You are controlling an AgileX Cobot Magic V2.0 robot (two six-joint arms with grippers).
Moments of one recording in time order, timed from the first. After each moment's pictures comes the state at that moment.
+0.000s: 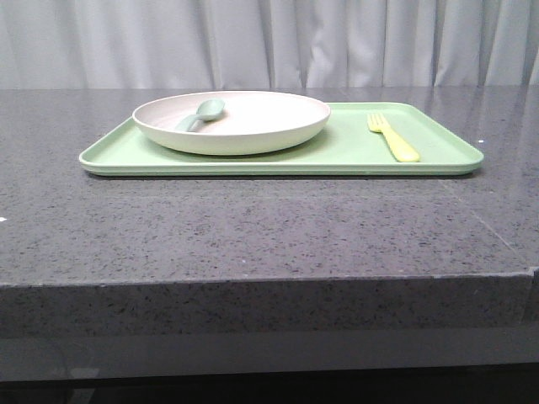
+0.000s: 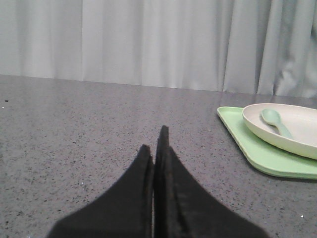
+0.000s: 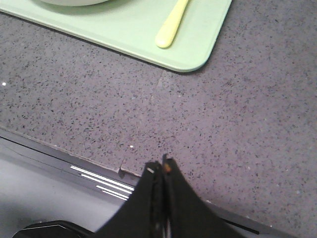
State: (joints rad) left arm -0.01 -0.01 0.01 0.00 0.02 -0.07; right arm 0.29 0.64 -0.74 0.08 0.86 -0.05
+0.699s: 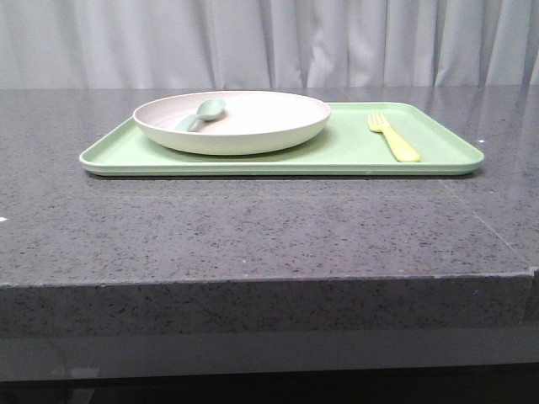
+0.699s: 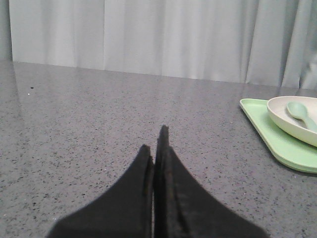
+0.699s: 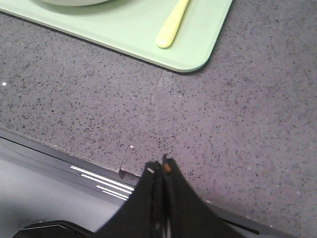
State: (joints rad) left arm 0.06 -0.01 0.01 0.00 0.05 -0.07; right arm 0.29 0.64 -0.74 0.08 0.86 -0.05
